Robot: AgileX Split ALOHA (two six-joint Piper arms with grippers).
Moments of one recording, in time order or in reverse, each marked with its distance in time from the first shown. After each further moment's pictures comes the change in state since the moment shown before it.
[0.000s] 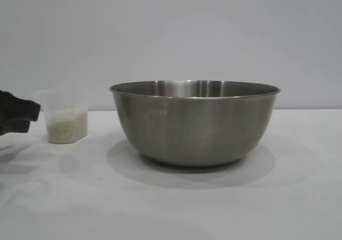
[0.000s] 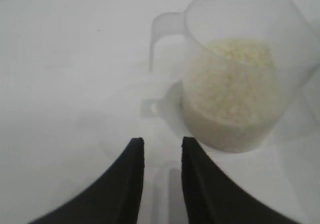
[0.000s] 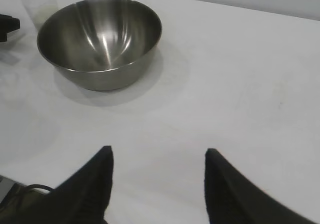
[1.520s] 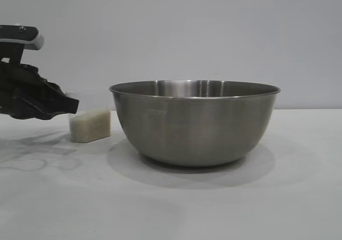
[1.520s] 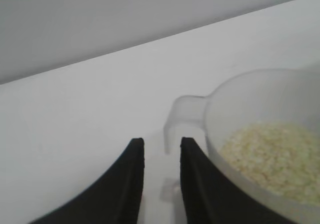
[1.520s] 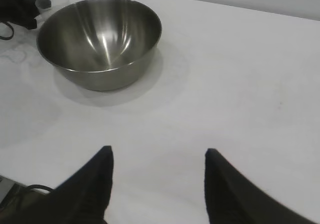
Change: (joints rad) left arm 0.052 0.039 -0.197 0.356 0.000 0.075; right arm 0.000 0.000 0.000 0.000 0.000 0.000
